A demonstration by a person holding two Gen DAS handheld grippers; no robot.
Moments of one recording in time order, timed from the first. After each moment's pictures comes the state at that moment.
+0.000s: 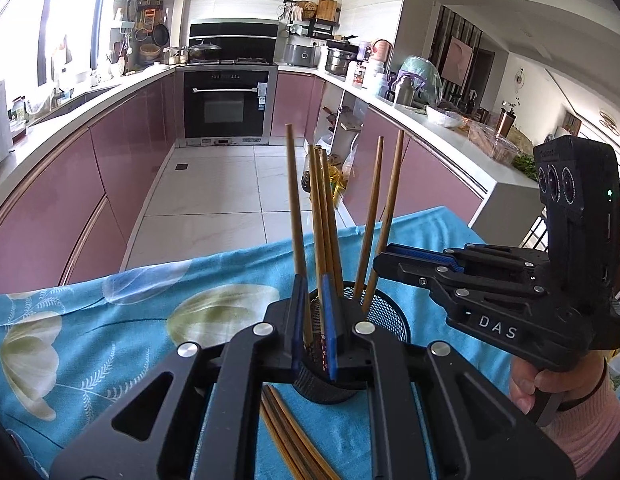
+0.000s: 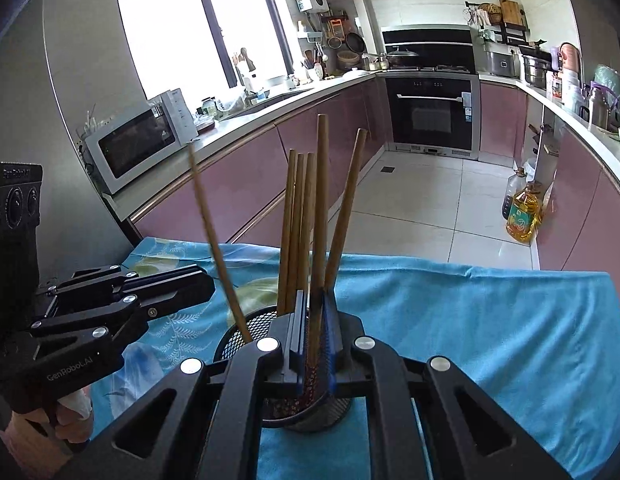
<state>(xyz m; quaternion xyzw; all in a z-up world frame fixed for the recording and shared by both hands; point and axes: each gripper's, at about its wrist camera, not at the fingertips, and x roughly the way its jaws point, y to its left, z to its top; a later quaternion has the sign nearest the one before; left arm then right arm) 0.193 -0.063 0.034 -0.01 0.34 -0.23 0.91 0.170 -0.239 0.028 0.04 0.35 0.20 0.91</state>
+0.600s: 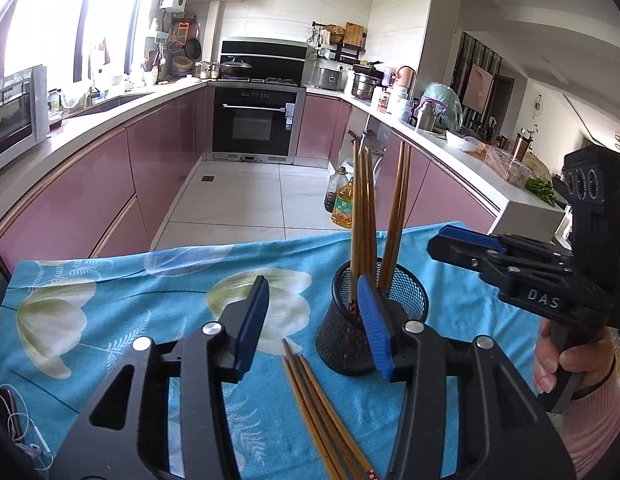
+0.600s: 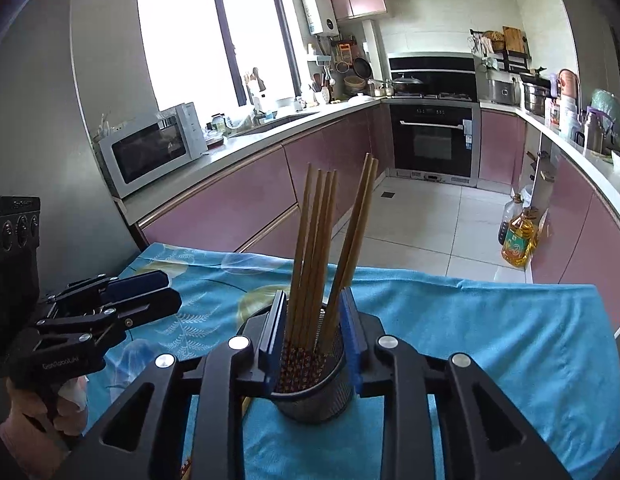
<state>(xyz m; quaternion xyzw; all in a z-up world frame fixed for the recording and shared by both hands) 0.139 -0.016 0.023 -0.03 0.30 -0.18 0.94 0.121 -0.240 0.041 0.02 0.29 0.22 0.93</state>
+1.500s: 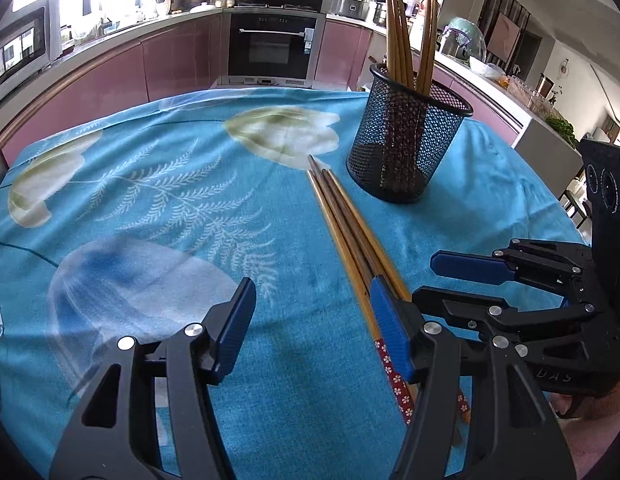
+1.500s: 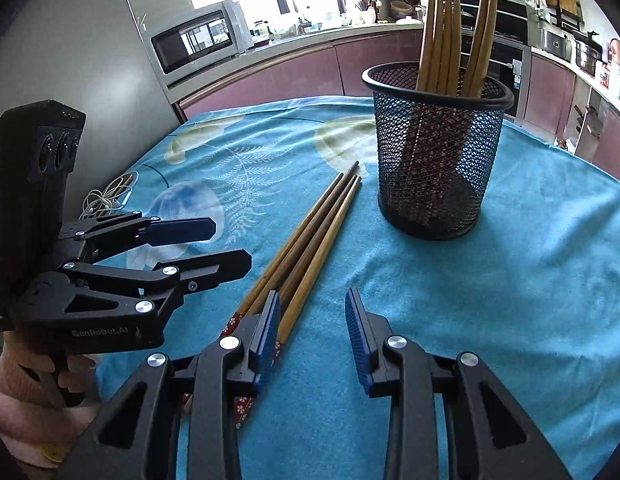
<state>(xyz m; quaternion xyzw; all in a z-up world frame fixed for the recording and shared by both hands) 0.078 -0.003 -0.099 -0.01 0.43 -0.16 0.89 0.053 -0.172 -0.074 -0.02 0.43 0.27 0.86</state>
